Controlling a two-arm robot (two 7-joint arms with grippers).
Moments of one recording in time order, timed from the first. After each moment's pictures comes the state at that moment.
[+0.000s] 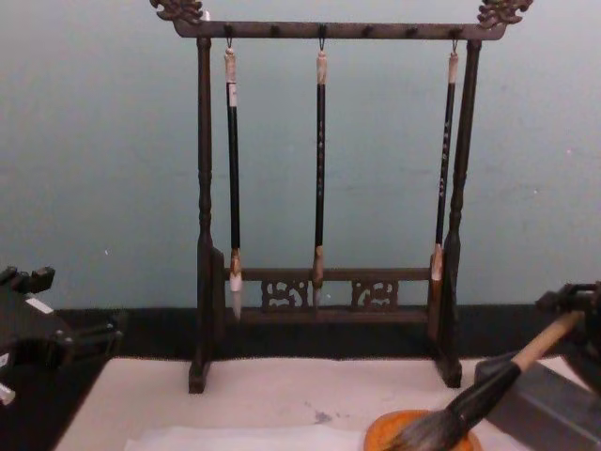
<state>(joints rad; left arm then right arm) -0.20 0.60 0.45 -1.41 -0.25 -0.12 0.03 0.38 0.34 -0.22 -1.10 1.36 0.38 0.18</state>
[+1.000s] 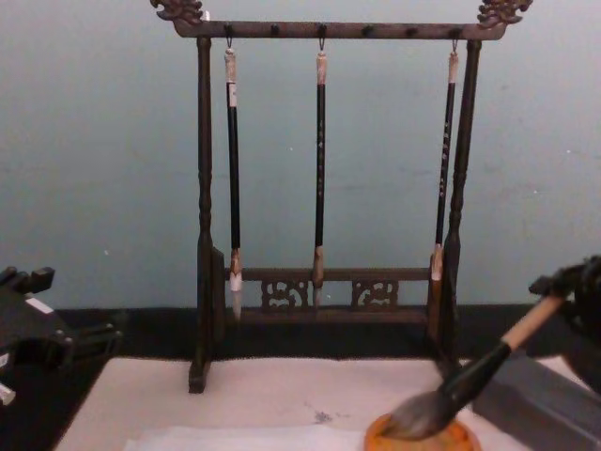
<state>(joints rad) -0.20 0.60 0.45 -1.41 -0.25 -0.12 0.03 0.40 0.36 -0.25 -1.14 1.40 0.41 0.17</state>
